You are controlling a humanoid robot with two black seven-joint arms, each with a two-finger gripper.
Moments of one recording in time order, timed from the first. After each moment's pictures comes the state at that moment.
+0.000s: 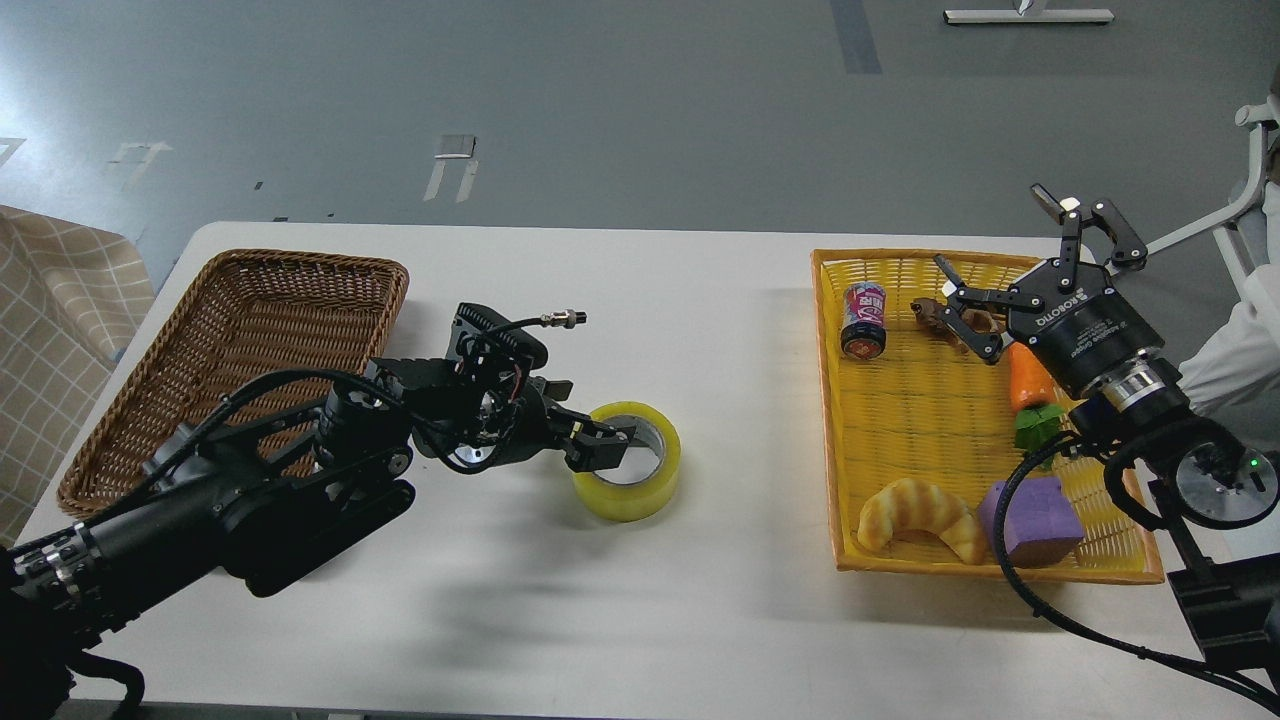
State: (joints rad) left arm -0.62 0.36 -0.62 -1.28 2.10 -0.49 -0.04; right arm 0.37 -0.25 1.38 1.02 -0.03 0.49 -0.25
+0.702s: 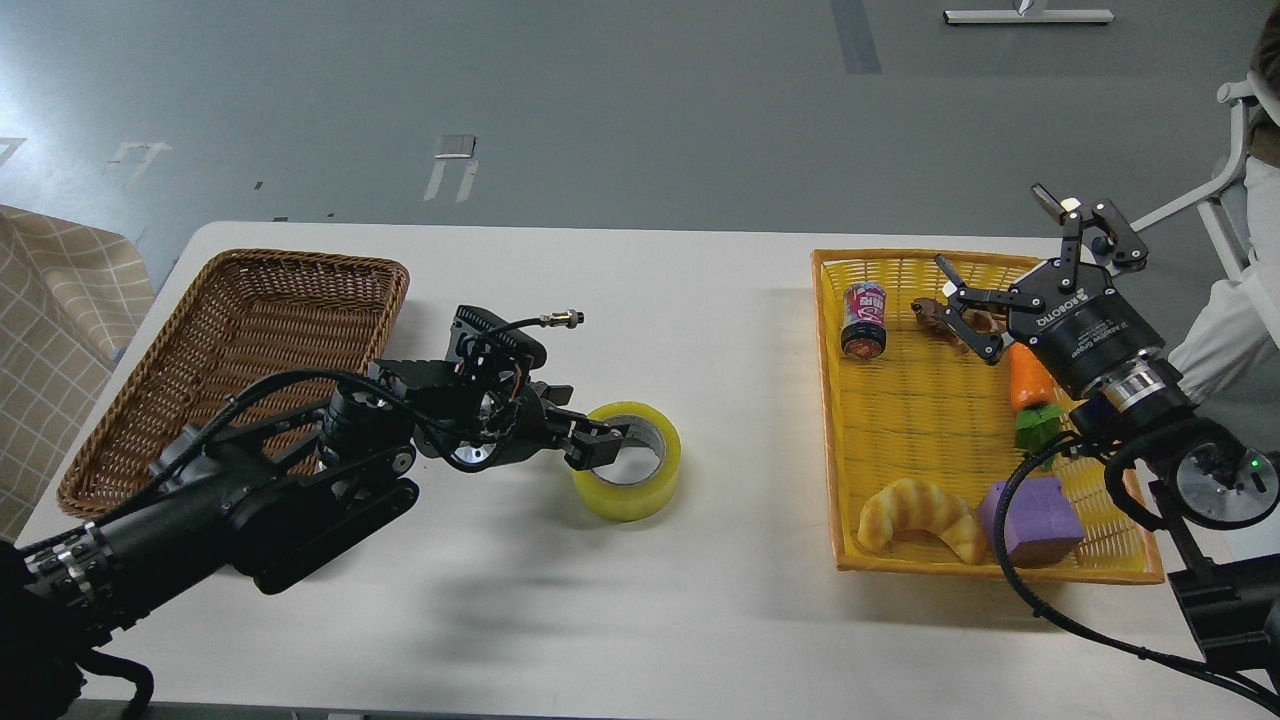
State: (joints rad) left arm -0.62 0.34 -0.62 -1.25 2.09 -0.49 -0.04; right arm 0.37 -0.25 1.38 1.02 -0.03 0.49 -0.25
